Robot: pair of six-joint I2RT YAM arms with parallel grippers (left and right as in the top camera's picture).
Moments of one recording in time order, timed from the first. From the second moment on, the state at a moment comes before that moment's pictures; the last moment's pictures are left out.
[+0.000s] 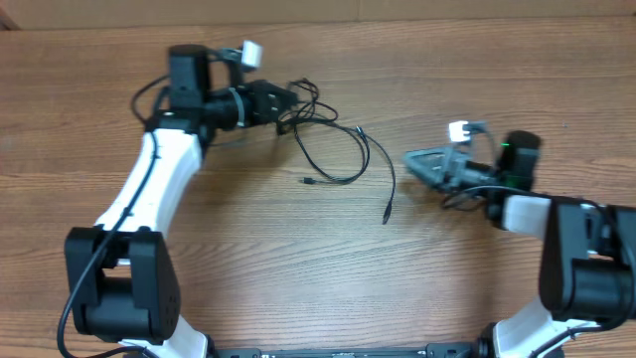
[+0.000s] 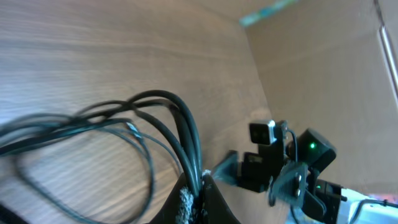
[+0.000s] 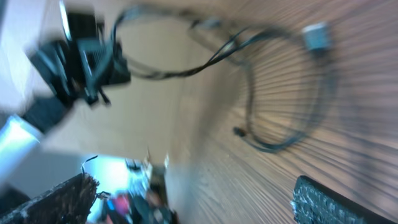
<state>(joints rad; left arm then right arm) -0.09 1.77 1.30 -0.23 0.91 -0.44 -0.09 1.82 0.66 0.59 -1.28 0.66</state>
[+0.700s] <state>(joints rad) -0.16 1.68 1.30 -0.36 1.14 -0.29 0.15 1.82 0.66 0.85 -0.77 1.47</state>
